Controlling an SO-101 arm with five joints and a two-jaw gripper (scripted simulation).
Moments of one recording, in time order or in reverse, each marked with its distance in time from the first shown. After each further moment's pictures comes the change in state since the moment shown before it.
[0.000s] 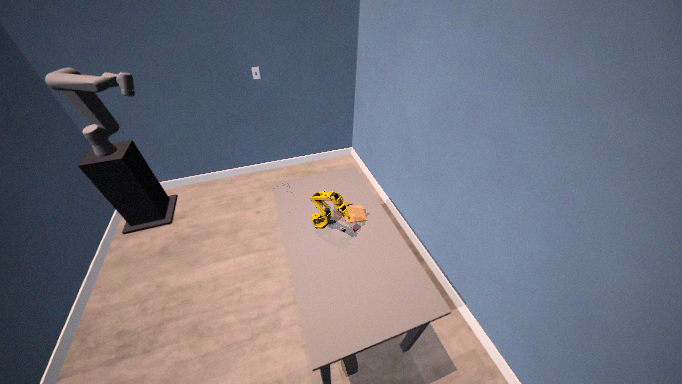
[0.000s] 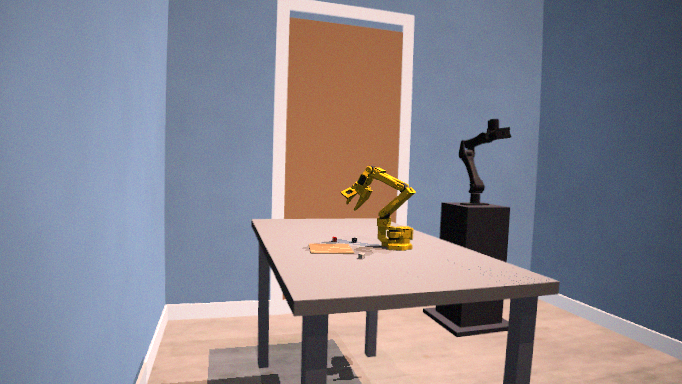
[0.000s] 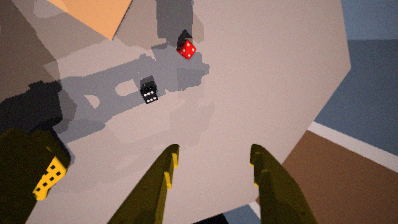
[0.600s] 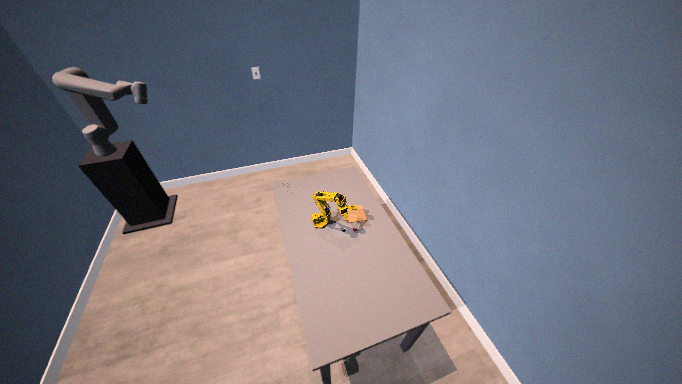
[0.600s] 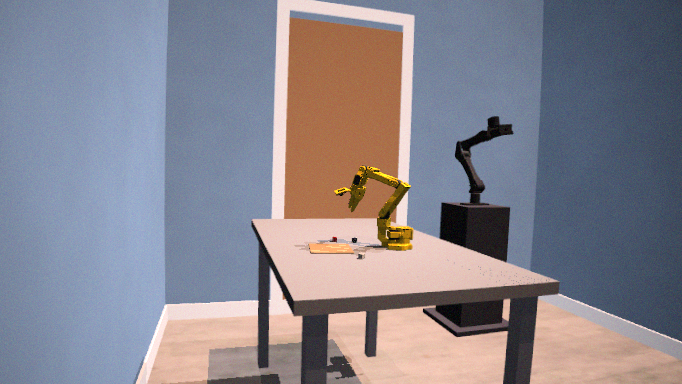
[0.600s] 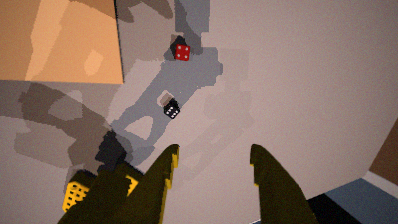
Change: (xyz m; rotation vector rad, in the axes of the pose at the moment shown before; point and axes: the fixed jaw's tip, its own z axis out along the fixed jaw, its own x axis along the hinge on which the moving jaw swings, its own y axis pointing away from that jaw) arm -0.007 -0.003 0.009 -0.116 0.065 0.571
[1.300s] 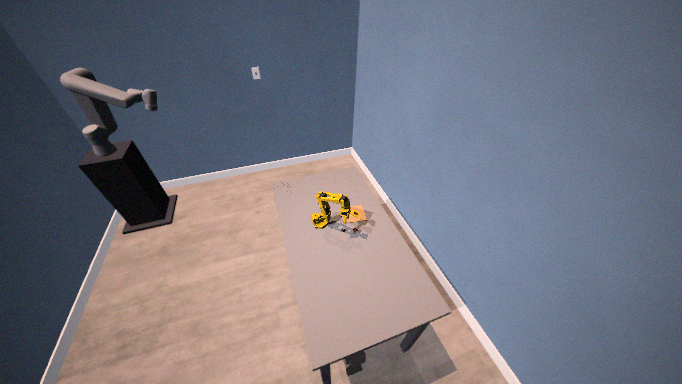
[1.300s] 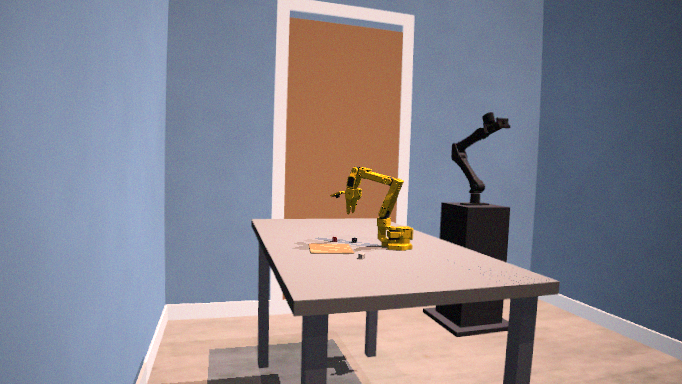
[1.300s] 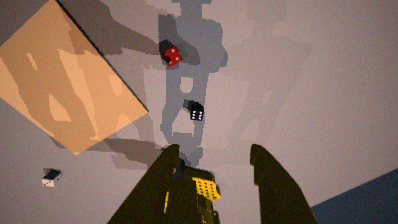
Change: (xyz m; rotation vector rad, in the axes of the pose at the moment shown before) arm -0.009 -0.001 0.013 -0.067 0.139 0.626
